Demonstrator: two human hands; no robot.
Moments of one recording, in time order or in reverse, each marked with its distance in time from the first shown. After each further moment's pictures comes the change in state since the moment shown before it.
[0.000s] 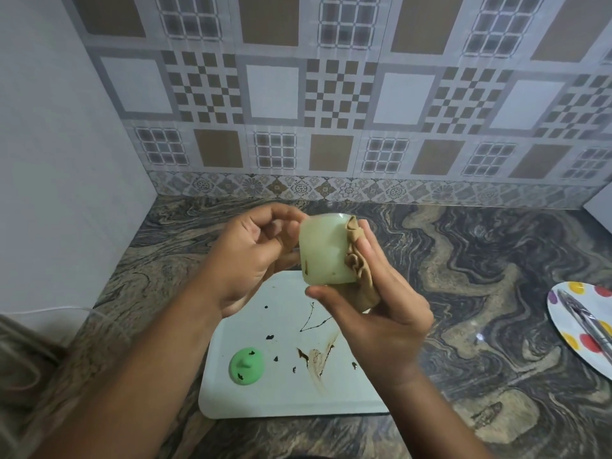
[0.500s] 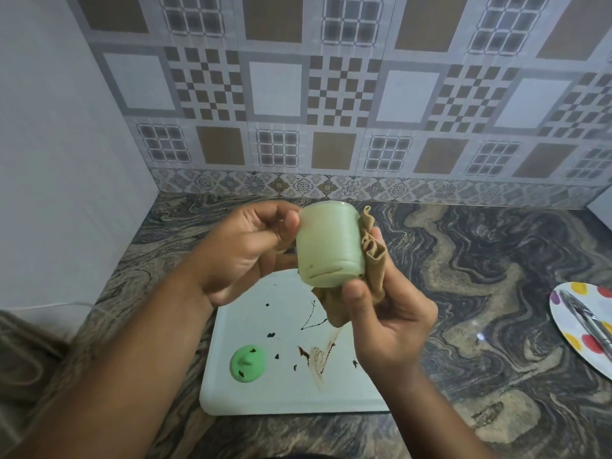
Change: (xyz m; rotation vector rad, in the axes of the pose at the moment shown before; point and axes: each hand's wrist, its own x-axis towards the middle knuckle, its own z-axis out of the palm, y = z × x) left_hand 0.002 0.015 -0.009 -0.105 -0.170 -0.104; right_hand -0.002 -0.011 0.003 0.275 -0.015 0.154
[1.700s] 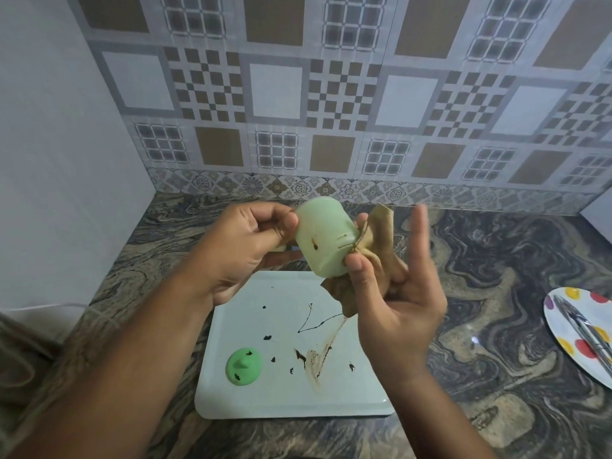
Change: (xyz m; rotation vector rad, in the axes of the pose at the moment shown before) left_hand 0.006 0.000 0.002 0.117 0.213 -0.002; right_hand 0.016 -0.009 0.007 0.109 0.146 0.115
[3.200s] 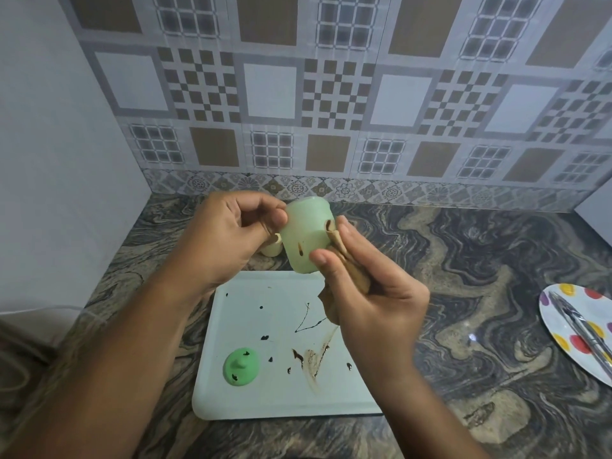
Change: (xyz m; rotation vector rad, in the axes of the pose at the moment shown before) left_hand -0.002 0.009 -0.009 0.366 0.109 0.242; right_hand -0.003 -0.007 0.009 -0.154 0.012 0.132
